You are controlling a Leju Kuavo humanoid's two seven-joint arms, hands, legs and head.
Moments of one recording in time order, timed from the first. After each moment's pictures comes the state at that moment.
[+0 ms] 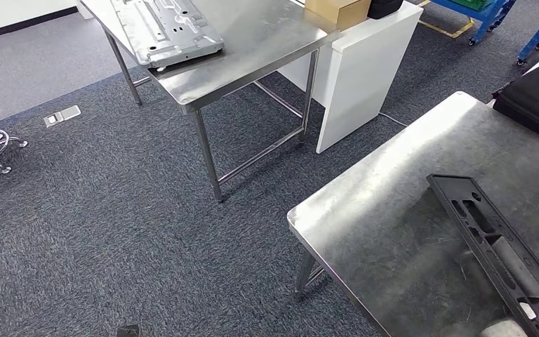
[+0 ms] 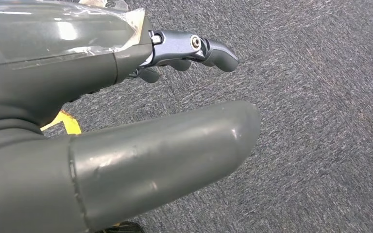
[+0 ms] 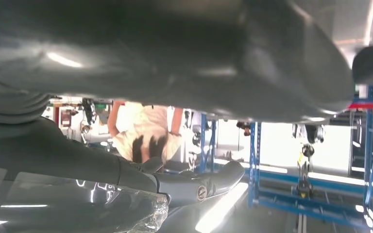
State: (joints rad) left arm -0.15 -0.19 0.84 -0.22 -0.53 0.49 -0.69; right arm 0.22 -0.15 -0.78 -1.80 1.18 -0.18 -0.26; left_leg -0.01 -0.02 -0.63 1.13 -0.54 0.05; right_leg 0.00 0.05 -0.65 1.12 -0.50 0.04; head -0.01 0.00
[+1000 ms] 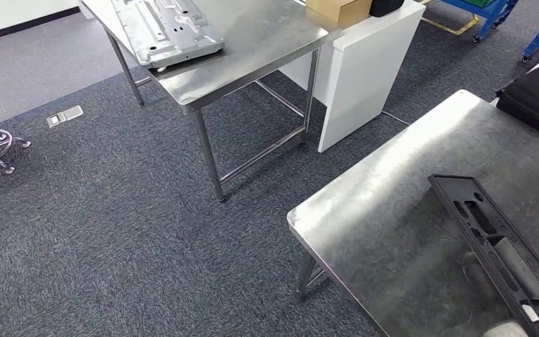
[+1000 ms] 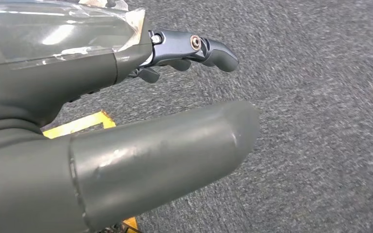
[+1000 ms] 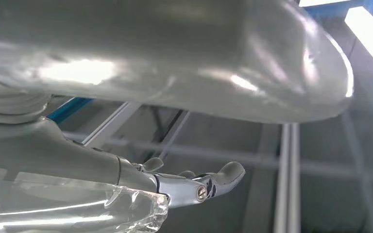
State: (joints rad) left arm -0.12 -0.21 0.93 -0.22 -0.45 0.56 -0.65; right arm -0.11 -1.40 -1.03 -1.71 0.71 0.33 -0.09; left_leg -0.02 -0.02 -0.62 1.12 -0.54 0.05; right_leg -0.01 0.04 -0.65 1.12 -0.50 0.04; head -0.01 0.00
